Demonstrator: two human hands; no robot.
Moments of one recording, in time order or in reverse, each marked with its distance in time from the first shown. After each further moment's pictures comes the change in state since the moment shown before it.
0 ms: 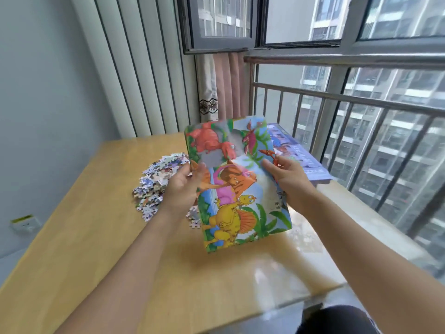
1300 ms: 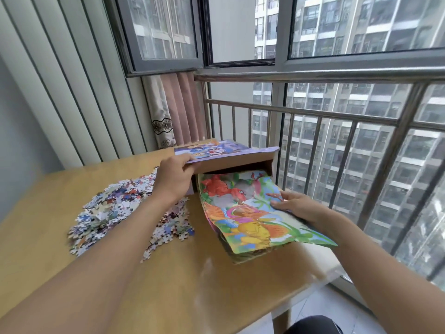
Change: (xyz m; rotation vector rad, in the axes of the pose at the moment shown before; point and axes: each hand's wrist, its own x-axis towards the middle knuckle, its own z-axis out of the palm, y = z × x) left_hand 0.101 0.009 0.104 0.755 -0.060 0.545; right_hand -0.030 -0.007 -0.155 -0.184 0.012 0.312
